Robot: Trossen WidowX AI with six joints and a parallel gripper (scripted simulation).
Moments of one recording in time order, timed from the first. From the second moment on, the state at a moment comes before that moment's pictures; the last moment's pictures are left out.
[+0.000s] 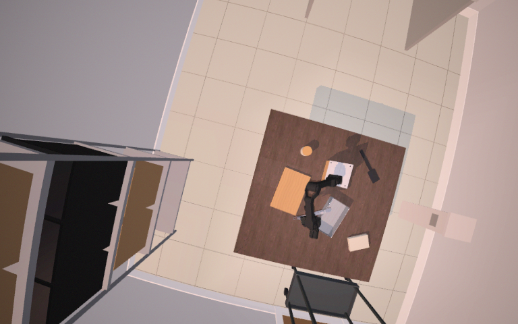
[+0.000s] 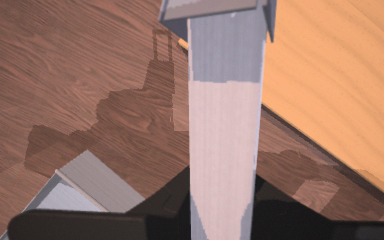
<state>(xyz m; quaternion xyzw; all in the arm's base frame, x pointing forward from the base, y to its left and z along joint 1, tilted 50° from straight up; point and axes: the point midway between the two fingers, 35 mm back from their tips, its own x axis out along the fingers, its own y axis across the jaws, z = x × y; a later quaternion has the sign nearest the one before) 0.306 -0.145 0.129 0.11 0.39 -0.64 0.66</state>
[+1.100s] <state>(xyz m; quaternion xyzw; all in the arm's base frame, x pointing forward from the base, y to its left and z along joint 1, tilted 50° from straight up) 0.217 -0.208 0.214 -0.10 0.57 -0.48 0.66</state>
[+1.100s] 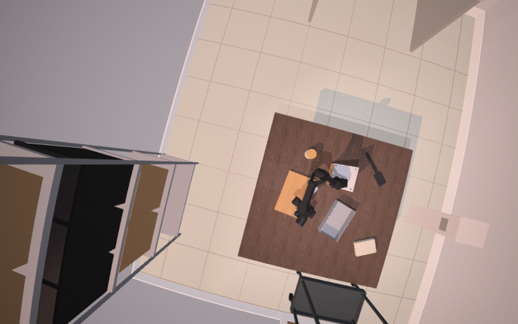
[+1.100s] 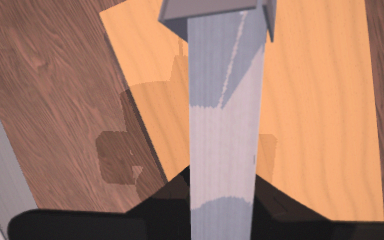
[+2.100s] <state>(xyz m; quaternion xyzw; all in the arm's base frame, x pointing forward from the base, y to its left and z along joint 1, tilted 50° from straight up) 0.161 -0.219 0.238 -0.18 0.62 -0.37 0.67</state>
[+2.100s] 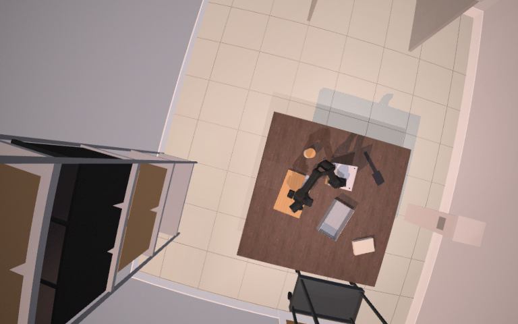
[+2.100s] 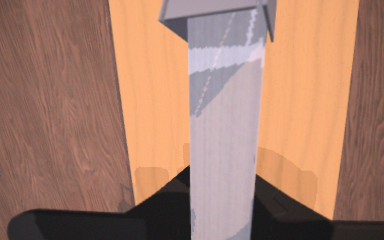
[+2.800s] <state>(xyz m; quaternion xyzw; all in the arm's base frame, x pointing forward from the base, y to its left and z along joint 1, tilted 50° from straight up) 0.152 -0.204 0.247 -0.15 0.42 -0.29 0.84</state>
